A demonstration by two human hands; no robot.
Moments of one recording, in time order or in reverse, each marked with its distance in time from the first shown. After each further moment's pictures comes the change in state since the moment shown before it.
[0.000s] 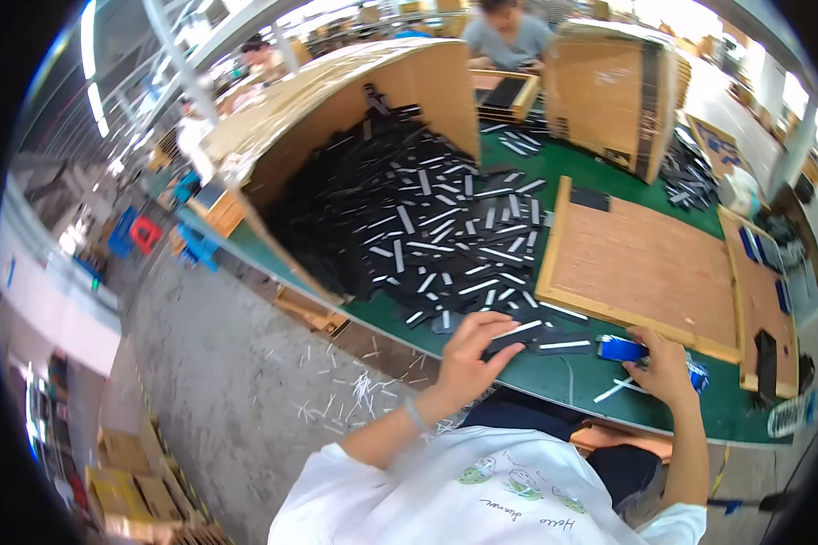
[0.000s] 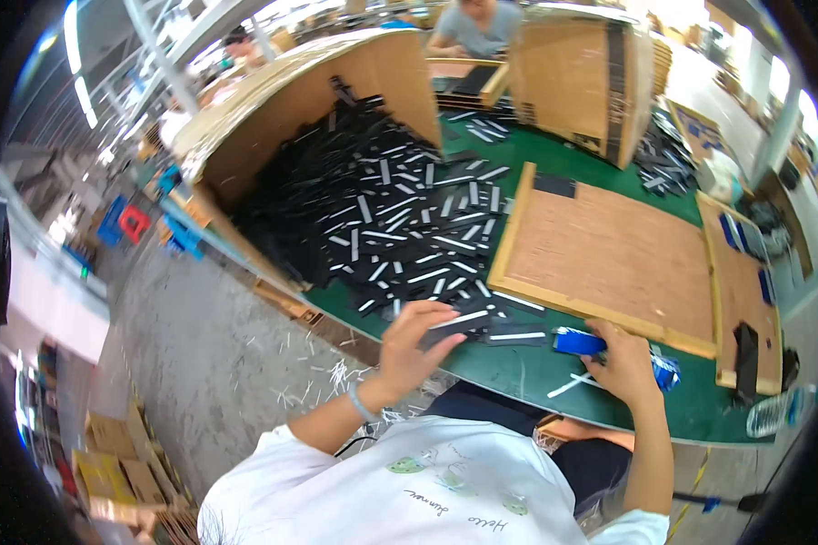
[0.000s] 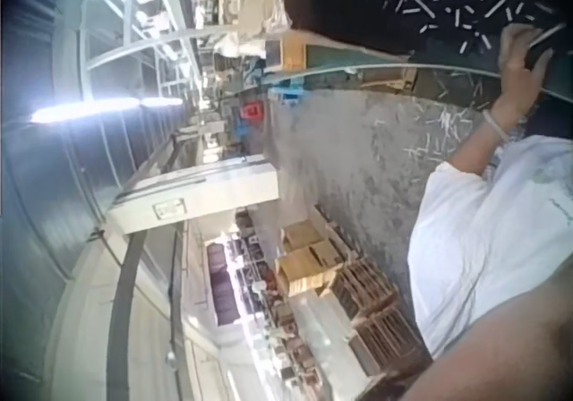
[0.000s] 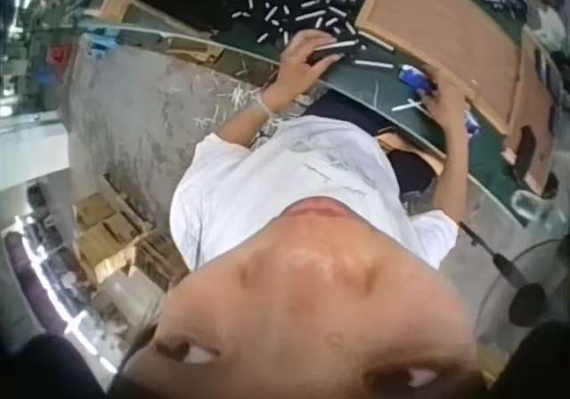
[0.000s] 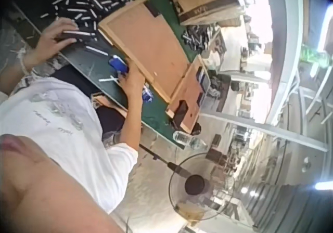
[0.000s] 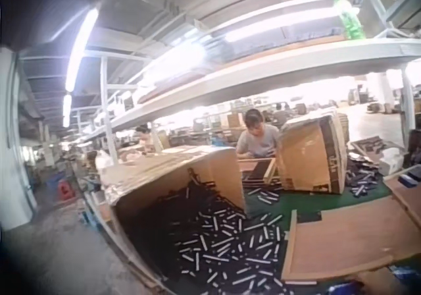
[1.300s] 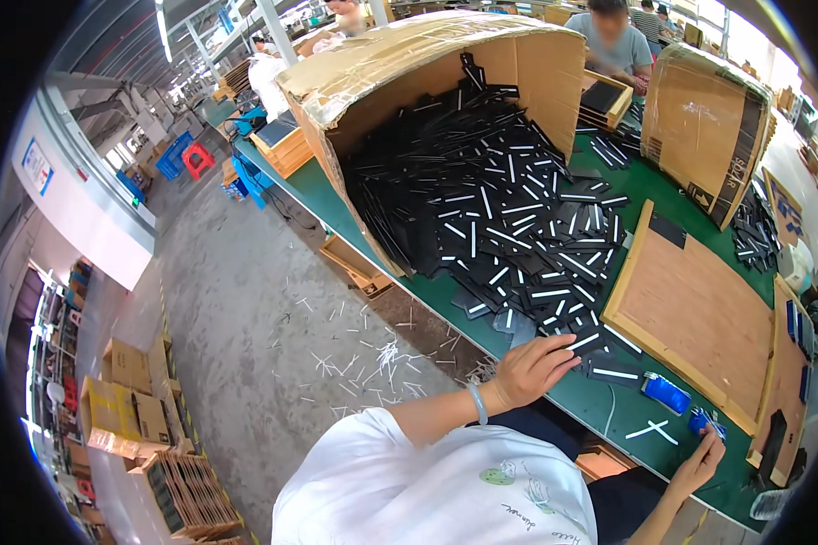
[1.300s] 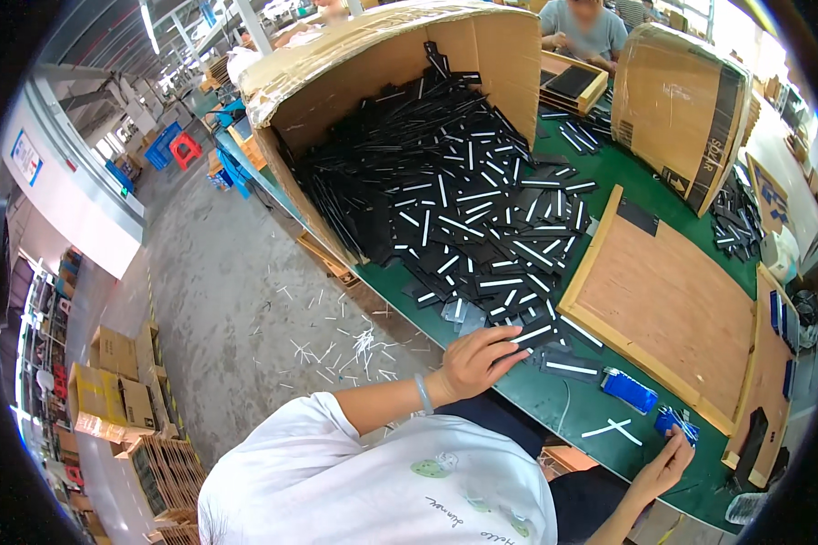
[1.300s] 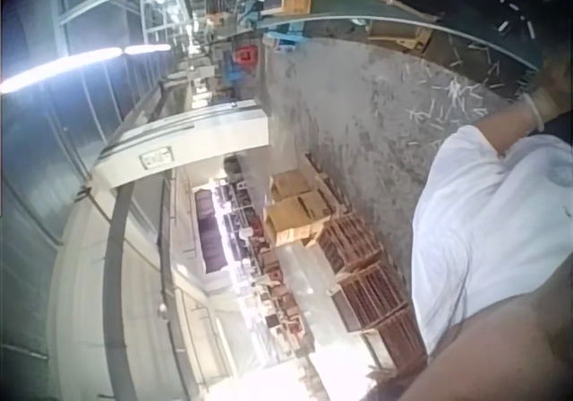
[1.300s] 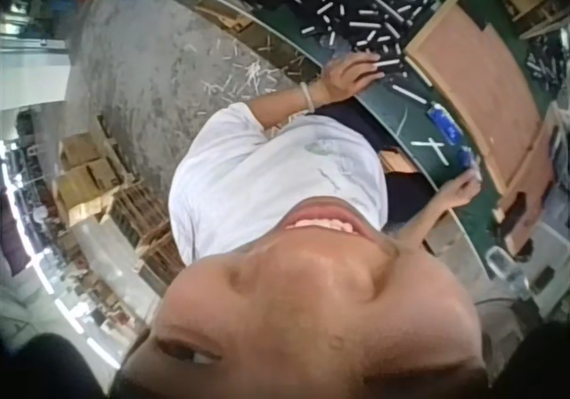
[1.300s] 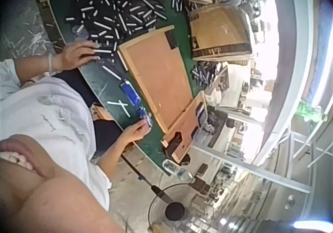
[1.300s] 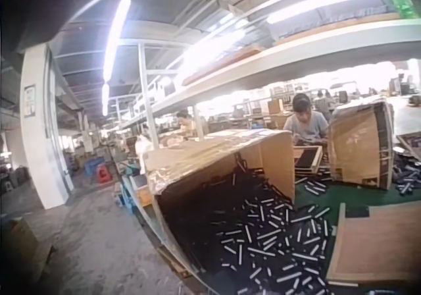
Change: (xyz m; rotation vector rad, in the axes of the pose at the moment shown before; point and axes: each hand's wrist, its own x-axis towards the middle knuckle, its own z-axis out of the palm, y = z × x) left_hand -0.019 -0.040 0.018 0.260 0.182 0.310; right_hand -0.083 0.047 0.051 0.164 0.769 0.327
